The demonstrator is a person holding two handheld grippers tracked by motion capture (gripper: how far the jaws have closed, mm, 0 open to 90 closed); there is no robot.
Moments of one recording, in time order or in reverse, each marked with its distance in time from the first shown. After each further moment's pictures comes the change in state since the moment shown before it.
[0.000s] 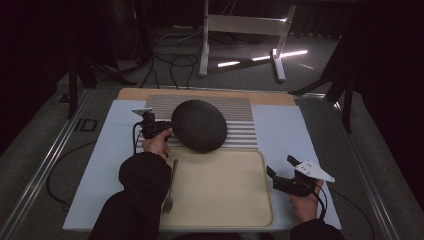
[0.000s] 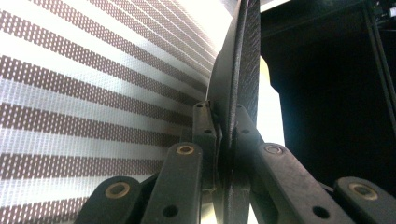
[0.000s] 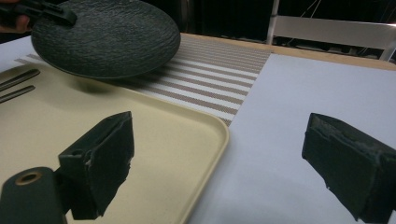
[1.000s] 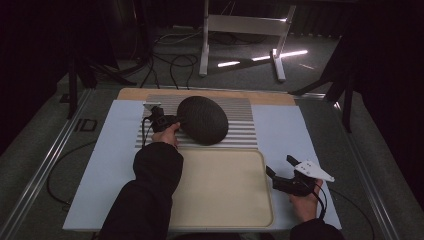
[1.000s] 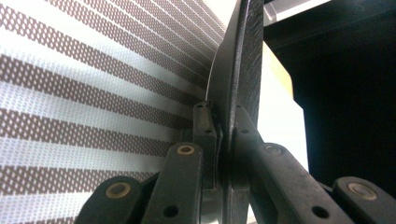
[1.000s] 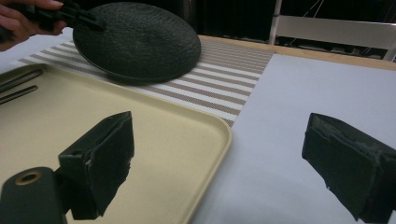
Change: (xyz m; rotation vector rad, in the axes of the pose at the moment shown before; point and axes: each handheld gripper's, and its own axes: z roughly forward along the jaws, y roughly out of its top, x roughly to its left) left arm -0.005 0.016 0.038 -0.014 0.076 -0.041; right arm 0.000 0.000 0.001 0.002 0.008 -0.001
